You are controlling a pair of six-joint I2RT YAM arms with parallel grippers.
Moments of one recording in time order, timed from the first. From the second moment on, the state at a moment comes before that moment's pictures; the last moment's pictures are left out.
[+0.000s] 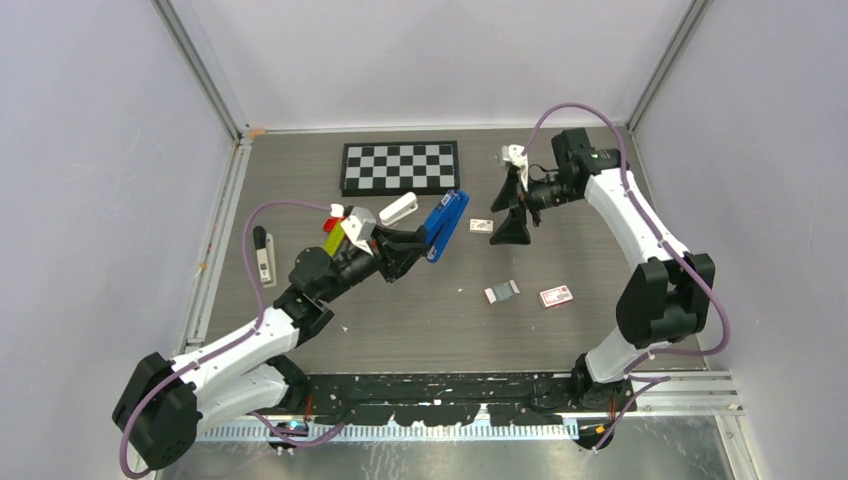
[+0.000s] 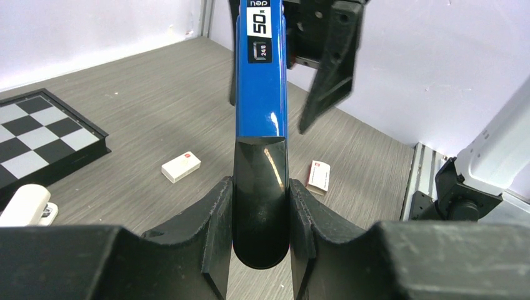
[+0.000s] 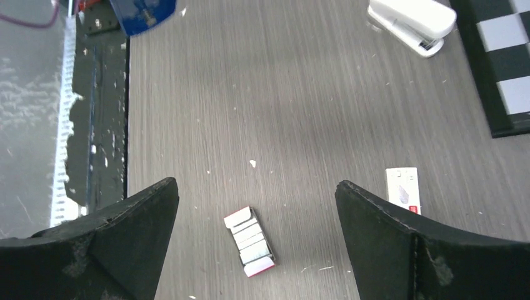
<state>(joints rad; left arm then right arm) -0.70 0.96 0.45 0.68 0.29 -0.29 0.15 1.65 1.45 -1.07 -1.08 -1.03</state>
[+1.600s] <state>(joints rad) -0.70 0.91 0.45 1.01 0.15 -0.55 0.34 1.36 1.00 0.37 -1.22 0.42</state>
